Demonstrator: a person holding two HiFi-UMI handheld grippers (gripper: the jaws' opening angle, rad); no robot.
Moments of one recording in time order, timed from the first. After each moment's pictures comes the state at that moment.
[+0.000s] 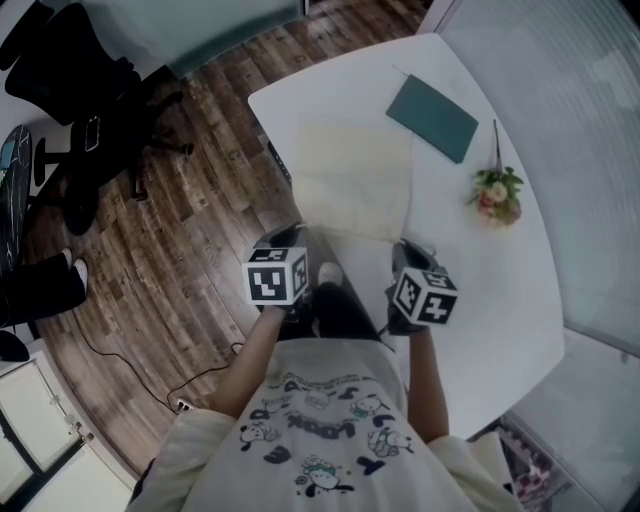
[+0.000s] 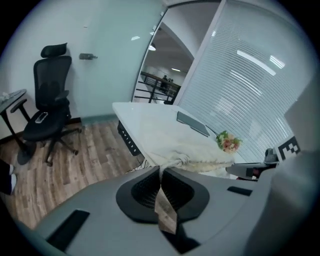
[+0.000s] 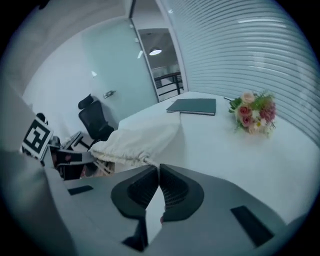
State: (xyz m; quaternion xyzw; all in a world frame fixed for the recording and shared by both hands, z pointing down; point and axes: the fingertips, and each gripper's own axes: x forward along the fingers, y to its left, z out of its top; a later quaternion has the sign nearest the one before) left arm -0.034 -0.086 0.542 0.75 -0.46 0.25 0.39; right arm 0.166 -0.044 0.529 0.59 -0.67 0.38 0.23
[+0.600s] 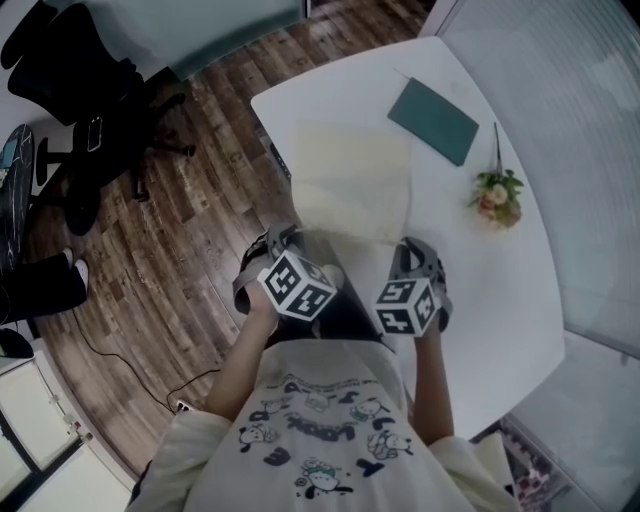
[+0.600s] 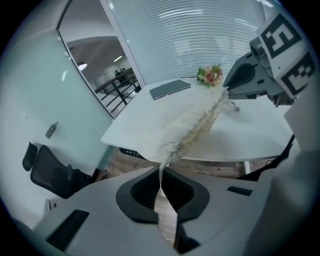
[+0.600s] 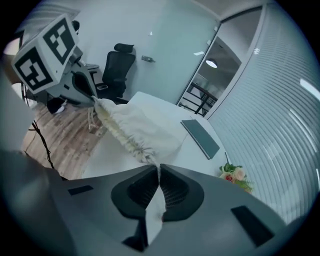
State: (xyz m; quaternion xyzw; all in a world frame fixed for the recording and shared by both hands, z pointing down) left arm -0.046 -0.083 0.535 0.75 -0.38 0.54 0.07; right arm 0.157 -0.053 0.504 0.53 -0.67 0.09 0.51
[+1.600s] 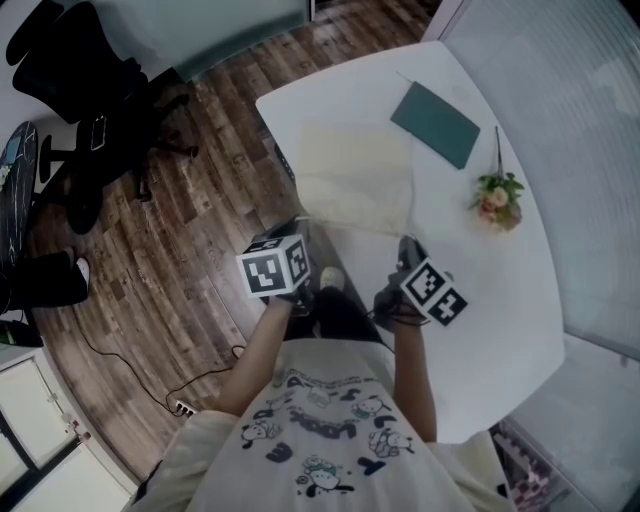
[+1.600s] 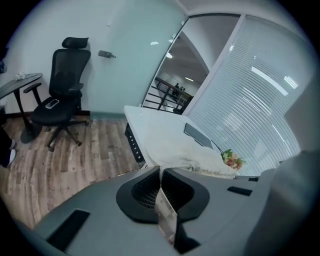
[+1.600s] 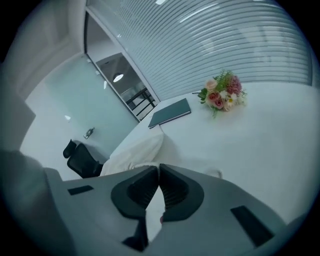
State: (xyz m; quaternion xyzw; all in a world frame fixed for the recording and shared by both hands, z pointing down) left arm -0.044 -0.105 0.526 0.72 -0.50 0.18 0.44; right arm 0.182 -0.060 0.508 0.68 -0.57 0.47 0.04
